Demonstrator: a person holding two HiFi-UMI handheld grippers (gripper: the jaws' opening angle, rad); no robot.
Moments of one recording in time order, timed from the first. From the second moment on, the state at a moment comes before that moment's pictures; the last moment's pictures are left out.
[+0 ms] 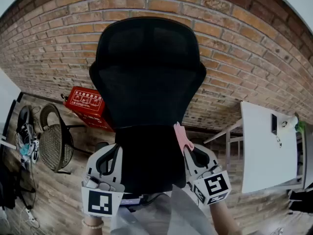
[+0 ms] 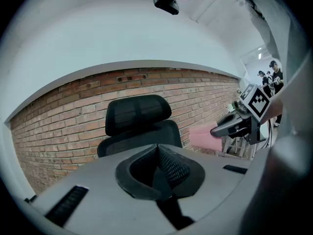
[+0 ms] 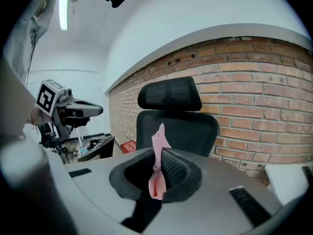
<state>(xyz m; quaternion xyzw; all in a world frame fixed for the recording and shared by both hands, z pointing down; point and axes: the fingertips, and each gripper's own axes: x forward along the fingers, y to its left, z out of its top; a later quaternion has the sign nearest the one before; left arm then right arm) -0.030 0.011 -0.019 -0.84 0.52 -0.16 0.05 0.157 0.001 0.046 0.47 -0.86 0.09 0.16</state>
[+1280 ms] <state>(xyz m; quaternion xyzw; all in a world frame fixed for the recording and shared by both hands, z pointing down) -0.030 0.001 -0.019 -0.84 0.51 -0.16 0.05 0.120 -0.013 0.030 0.45 -0.88 0.05 0.14</state>
